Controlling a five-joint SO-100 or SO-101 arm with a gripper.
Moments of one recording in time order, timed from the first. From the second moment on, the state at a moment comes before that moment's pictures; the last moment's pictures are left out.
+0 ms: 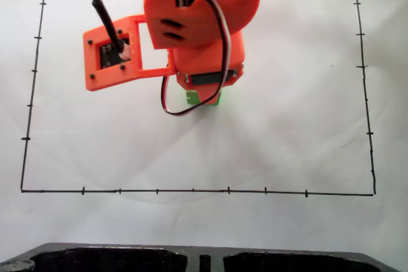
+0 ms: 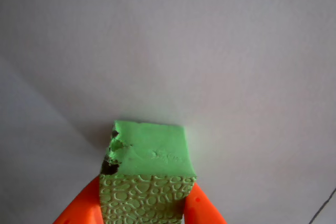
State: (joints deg) arm -6.2 98.8 119.3 57.8 8.4
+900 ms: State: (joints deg) arm -8.7 116.1 125.0 67.8 2.0
